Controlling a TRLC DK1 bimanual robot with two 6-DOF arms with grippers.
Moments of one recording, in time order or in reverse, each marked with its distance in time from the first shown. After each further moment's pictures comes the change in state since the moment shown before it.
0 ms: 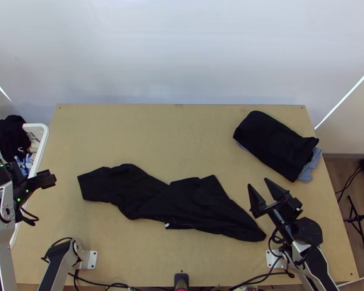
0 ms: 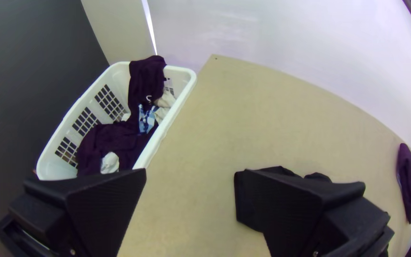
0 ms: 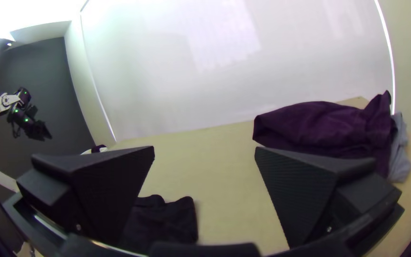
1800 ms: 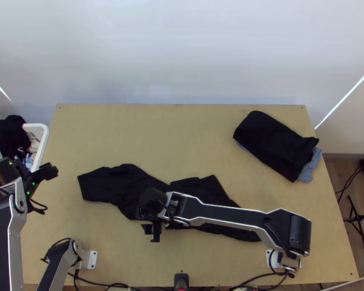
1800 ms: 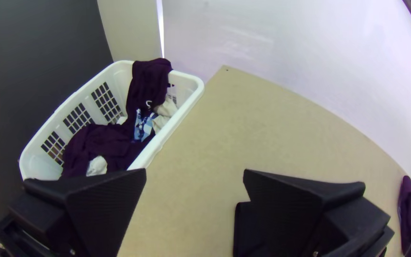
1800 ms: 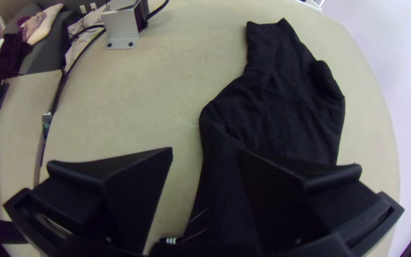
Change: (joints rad) left arm 0.055 0.056 -0.203 0.340 0.030 -0.078; right arm 0.816 1.918 1.331 -0.283 -0.131 -0.684
